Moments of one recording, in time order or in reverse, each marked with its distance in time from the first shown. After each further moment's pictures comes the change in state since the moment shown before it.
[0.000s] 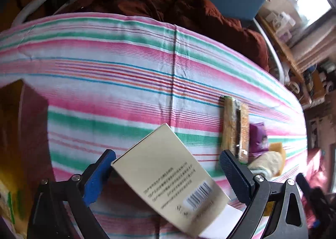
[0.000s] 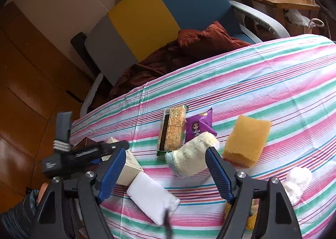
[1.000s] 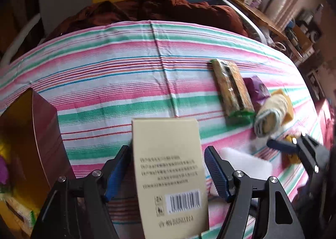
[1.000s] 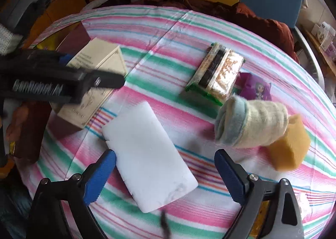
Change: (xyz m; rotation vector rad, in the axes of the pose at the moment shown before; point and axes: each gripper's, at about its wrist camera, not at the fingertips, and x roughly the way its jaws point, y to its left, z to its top) left arm -0.026 0.016 -0.053 0.311 -0.036 0.014; right arm 0.101 0.068 -0.078 -0.575 0.353 -0.227
